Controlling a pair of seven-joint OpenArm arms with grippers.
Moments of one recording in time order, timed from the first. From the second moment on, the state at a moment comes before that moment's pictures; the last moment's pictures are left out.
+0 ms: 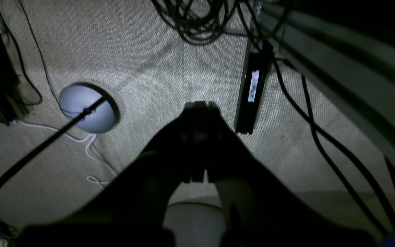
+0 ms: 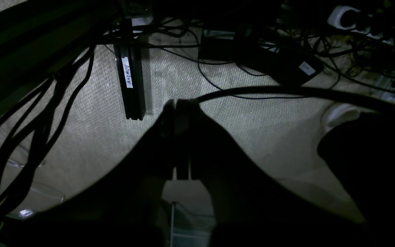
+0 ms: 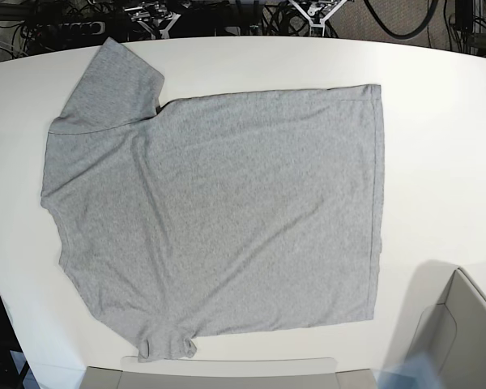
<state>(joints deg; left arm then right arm) 3.7 0.8 -3.9 0.4 2.0 6.1 -2.7 0.1 4.3 -6.9 2.3 2.1 5.3 -2.8</state>
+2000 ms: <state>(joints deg) 39.7 -1.7 -13.8 23.2 2.1 6.1 -77.1 -39.5 12.2 -6.8 27.4 13.1 5.2 61.2</state>
